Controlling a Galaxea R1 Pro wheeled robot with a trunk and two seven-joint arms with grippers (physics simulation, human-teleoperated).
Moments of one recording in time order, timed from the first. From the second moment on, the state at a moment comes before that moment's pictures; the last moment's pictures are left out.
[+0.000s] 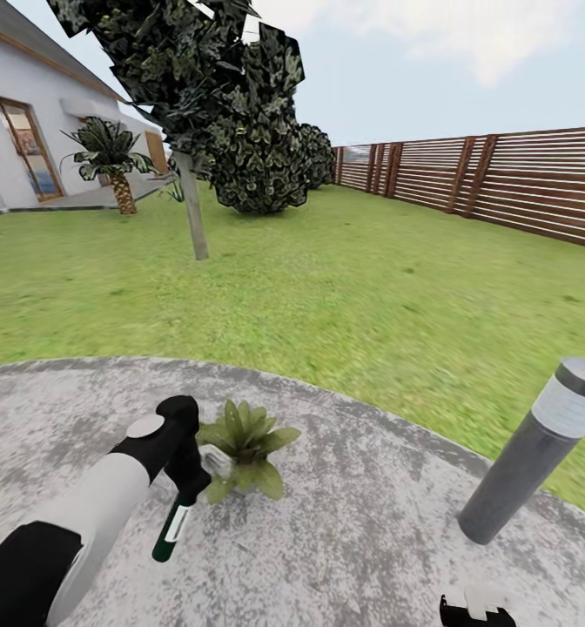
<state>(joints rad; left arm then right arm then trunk) -0.94 0.04 -0.27 -0.56 -1.22 1.00 -1.49 -0.40 -0.05 -0.91 -0.17 0.89 -0.36 -0.19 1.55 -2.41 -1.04</state>
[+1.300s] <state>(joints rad) -1.04 -0.12 -0.29 -0.45 -1.35 1.00 -1.56 -0.40 -0.05 -0.91 -0.17 0.89 -0.36 -0.19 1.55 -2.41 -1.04</state>
